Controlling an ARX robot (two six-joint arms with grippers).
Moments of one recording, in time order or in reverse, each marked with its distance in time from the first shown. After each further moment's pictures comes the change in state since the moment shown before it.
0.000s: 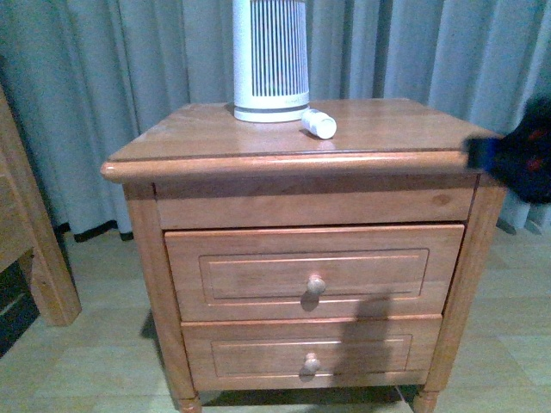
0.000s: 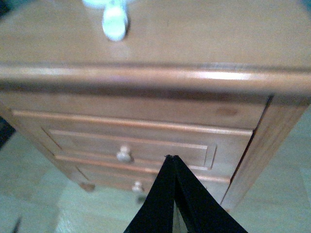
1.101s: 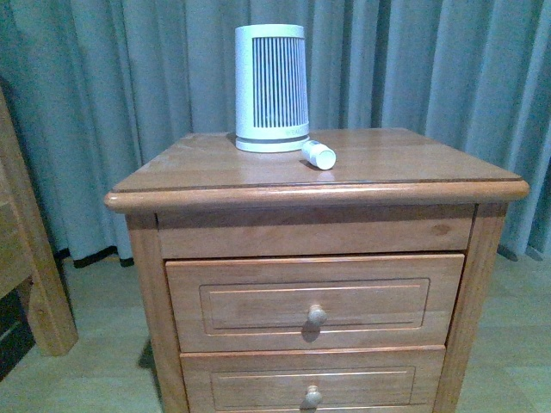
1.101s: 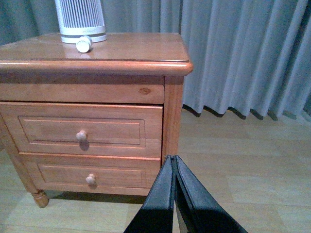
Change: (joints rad) left arm 0.000 0.000 0.000 0.000 0.000 0.000; right arm -0.193 -1.347 -0.665 -0.442 0.001 -0.131
